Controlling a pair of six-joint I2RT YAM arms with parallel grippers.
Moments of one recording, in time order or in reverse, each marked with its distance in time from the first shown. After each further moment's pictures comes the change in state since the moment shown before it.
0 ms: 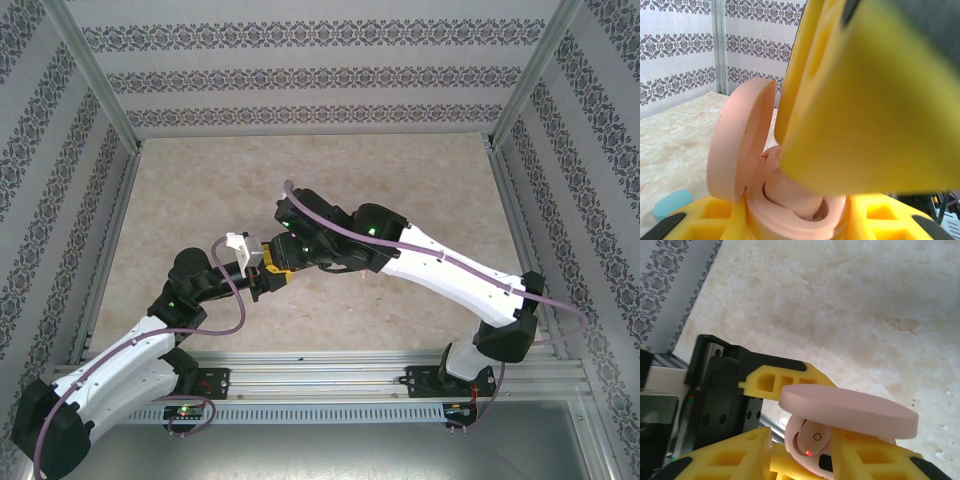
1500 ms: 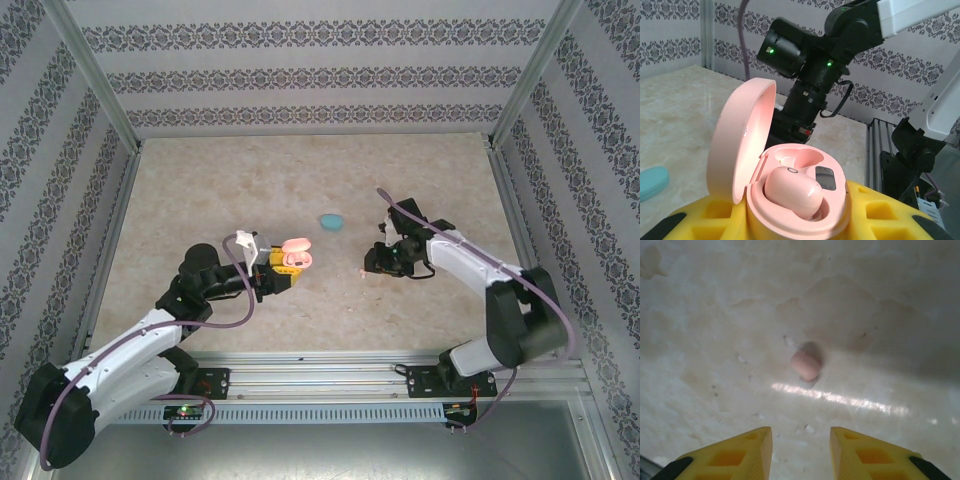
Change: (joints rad) left arm 0.000 0.100 -0.006 0.023 0.046 -0.059; right arm -0.775 -0.092 -0.923 0.424 -0.466 -0.305
